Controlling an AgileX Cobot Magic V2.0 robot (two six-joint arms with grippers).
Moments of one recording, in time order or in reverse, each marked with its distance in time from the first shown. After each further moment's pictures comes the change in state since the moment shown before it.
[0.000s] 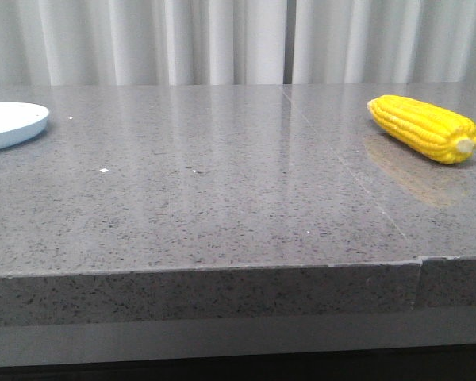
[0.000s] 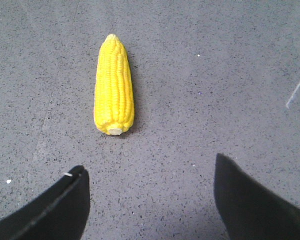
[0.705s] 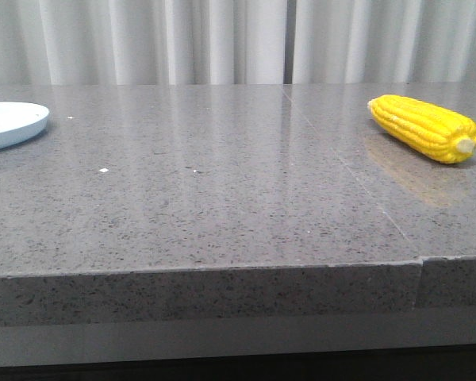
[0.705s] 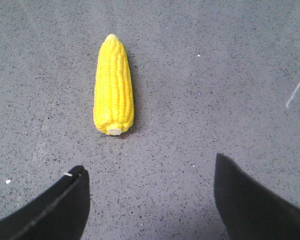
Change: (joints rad) left arm 0.181 0.496 -0.283 -0.366 -0.072 0.283; right arm 0.000 0.000 0.000 0.000 0.000 -0.002
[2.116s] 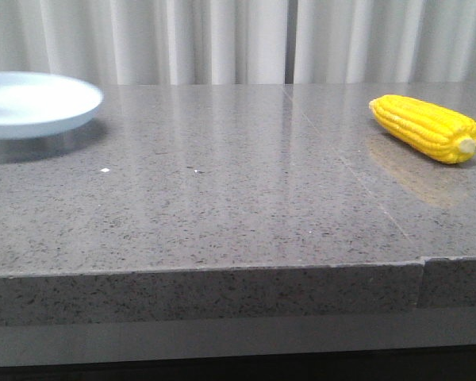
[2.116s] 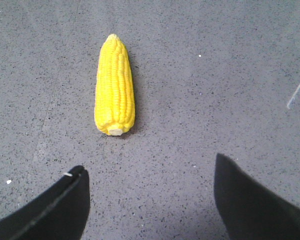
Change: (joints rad) left arm -0.158 0.168 -0.247 -0.054 0.191 0.000; right arm 0.000 0.000 0.000 0.000 0.000 -0.001
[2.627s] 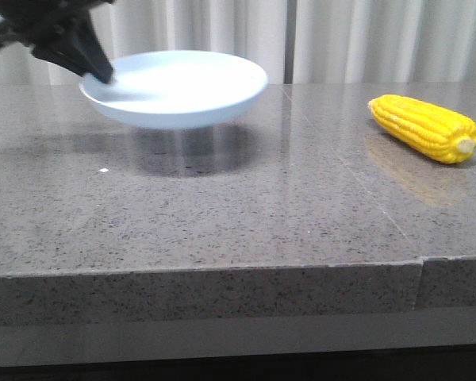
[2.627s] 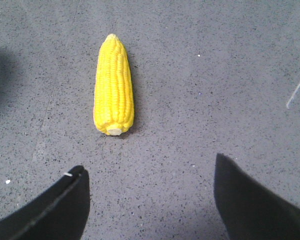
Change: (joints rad) left arm -0.374 0.031 -0.020 -0.085 -0.072 0.001; right arm 0.000 0.000 0.000 0.000 0.000 0.000
